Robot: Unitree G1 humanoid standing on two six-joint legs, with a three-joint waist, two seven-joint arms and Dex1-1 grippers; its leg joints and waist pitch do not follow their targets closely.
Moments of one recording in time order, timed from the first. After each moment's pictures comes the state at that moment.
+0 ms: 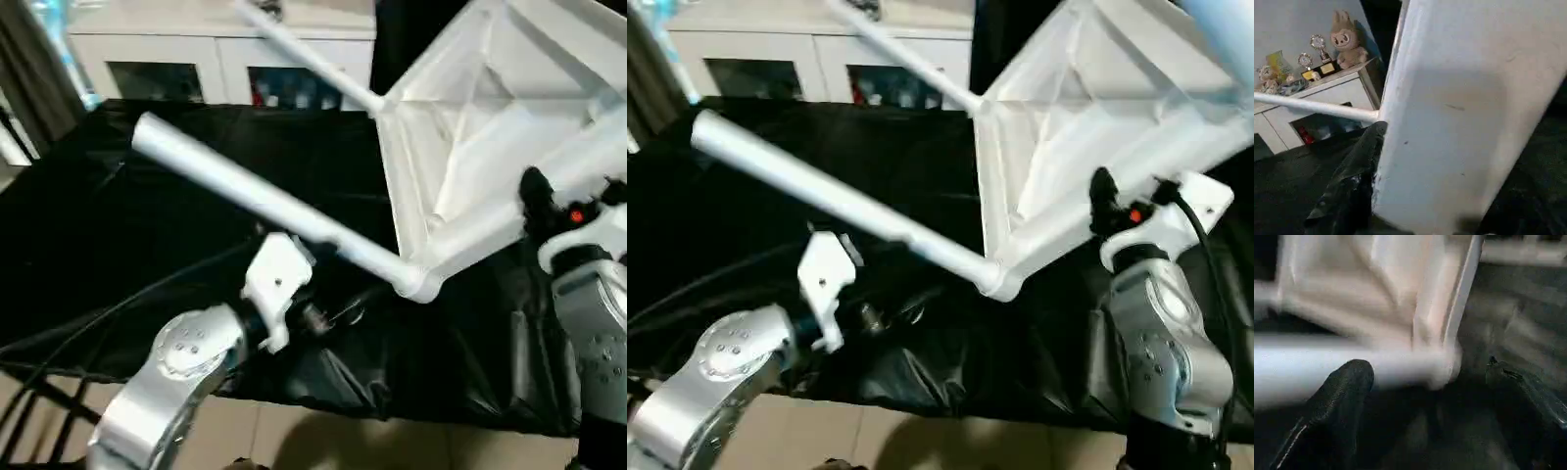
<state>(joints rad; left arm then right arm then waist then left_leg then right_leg) -0.06 0.36 -0.29 -0.50 -0.20 0.56 -0.53 -0.26 -0.24 -0.31 -0.27 0.55 0.51 -0.09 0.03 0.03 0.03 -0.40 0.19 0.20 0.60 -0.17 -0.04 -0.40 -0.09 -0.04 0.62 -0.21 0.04</state>
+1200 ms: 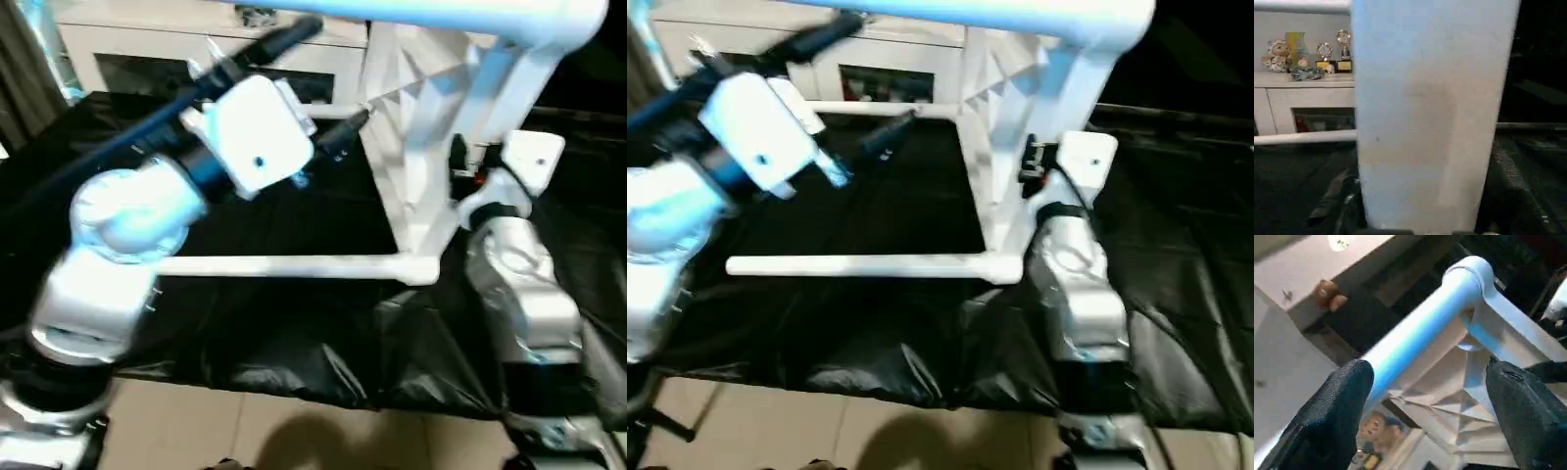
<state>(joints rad) -0.63 0.53 -0.16 -0.50 0.08 0.22 -0.49 -0.48 -0.13 -0.05 0.04 0.19 0.26 -0.13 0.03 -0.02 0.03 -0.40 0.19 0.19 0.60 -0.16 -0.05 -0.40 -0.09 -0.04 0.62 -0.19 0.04</state>
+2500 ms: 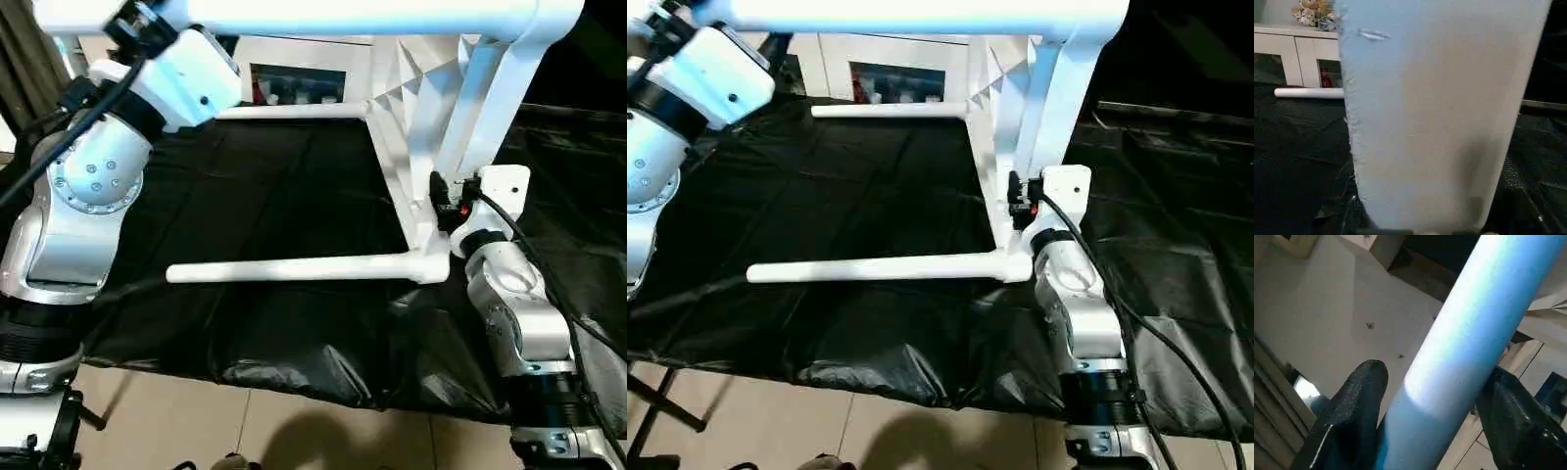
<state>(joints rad) -0.68 0.60 -0.08 -0.15 0.39 0.06 -0.27 -0.40 -0.17 -0.06 0.12 0.16 0.23 0.03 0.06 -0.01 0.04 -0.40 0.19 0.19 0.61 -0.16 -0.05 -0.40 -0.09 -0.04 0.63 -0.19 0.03</state>
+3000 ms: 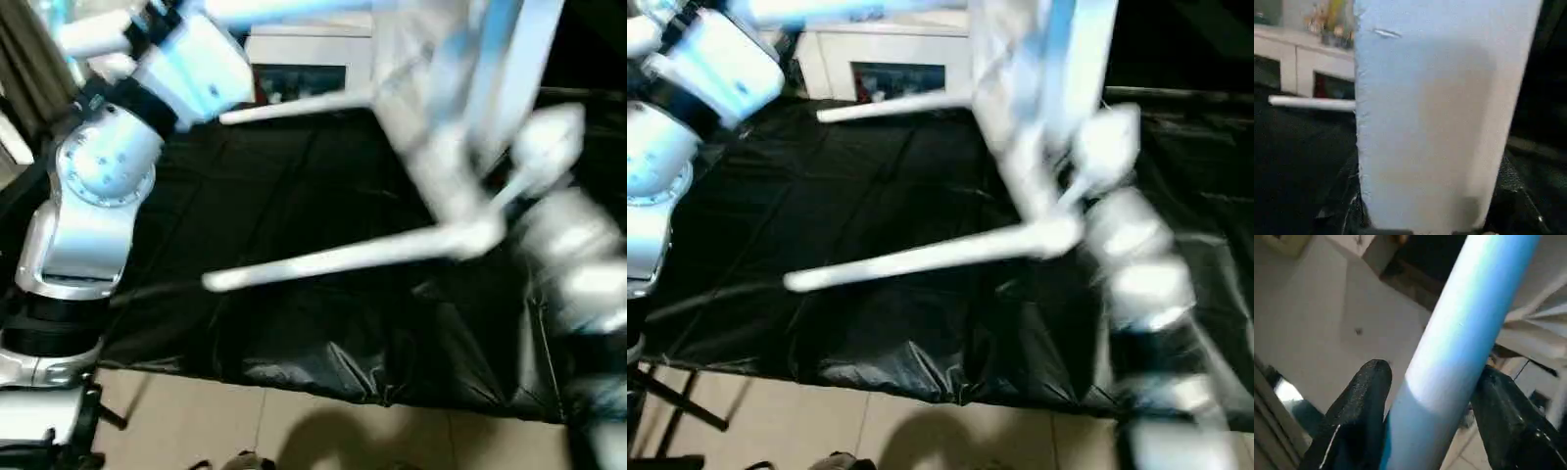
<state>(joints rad) -0.71 0.49 -0.04 -0.14 0.31 0.12 -0.29 -0.62 -0.47 -0.11 0.23 0.16 0.22 0.25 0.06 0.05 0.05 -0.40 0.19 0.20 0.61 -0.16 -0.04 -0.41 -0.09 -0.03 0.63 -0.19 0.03</state>
